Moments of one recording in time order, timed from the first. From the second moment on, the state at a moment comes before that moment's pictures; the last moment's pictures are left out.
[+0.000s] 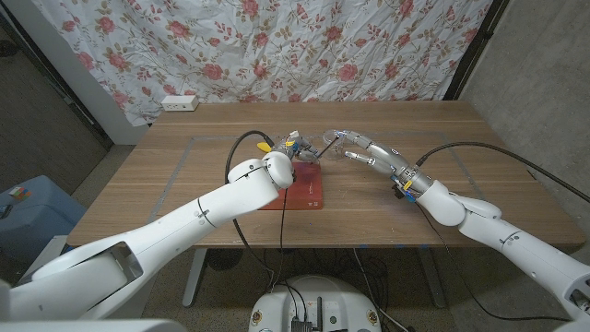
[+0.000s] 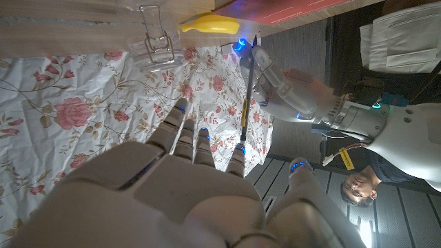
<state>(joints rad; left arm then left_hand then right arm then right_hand) 0.60 0.57 0.89 -2.11 -0.02 1.05 0.35 1.17 0.05 0.26 -0.17 0.18 1.15 -0.14 0.25 0.21 1.21 -0.22 0.19 0.19 0.59 -0.06 0.18 0.17 0.46 -0.05 0.21 0.18 -0.84 -0.74 -0.53 -1.29 -0.48 0.88 -0.37 0.04 0.09 0.34 -0.05 0.22 0.11 -0.22 0.18 0.18 0.07 0.11 0.19 0.18 0.04 0.13 0.22 0.27 0.28 0.08 0.19 0.17</state>
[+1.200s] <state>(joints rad) 0.61 0.56 0.90 -2.14 -0.02 1.09 0.38 1.17 0.05 0.25 -0.17 0.18 1.15 -0.14 0.25 0.20 1.21 -0.22 0.19 0.19 0.59 -0.06 0.18 0.17 0.46 -0.05 0.21 0.18 -0.88 -0.78 -0.52 -1.38 -0.54 0.78 -0.42 0.03 0.08 0.34 -0.03 0.22 0.14 -0.22 0.18 0.17 0.08 0.10 0.19 0.18 0.04 0.12 0.22 0.28 0.28 0.08 0.19 0.17</state>
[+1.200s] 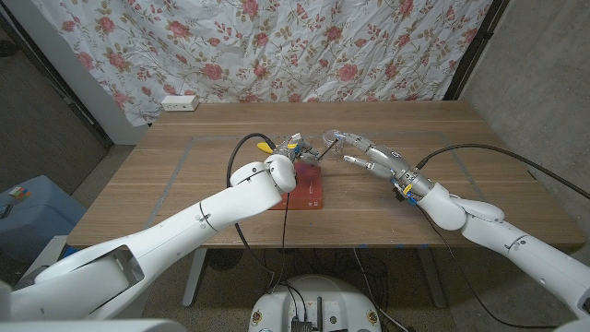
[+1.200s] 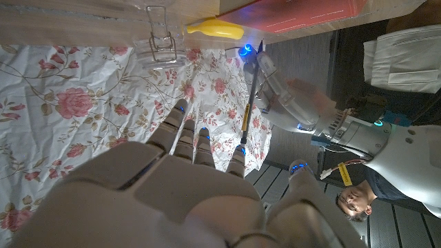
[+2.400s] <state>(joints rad) 0.59 0.57 0.91 -2.10 -0.02 1.05 0.34 1.17 0.06 0.25 -0.17 0.18 1.15 -0.14 0.25 0.20 1.21 -0.22 0.19 0.19 0.59 -0.06 0.18 0.17 0.46 -0.05 0.21 0.18 -0.87 -0.77 -0.54 -1.39 -0.52 0.76 -0.41 0.01 0.08 0.34 -0.01 0.22 0.14 -0.22 0.18 0.17 0.07 0.09 0.19 0.18 0.03 0.13 0.22 0.29 0.28 0.08 0.19 0.17</state>
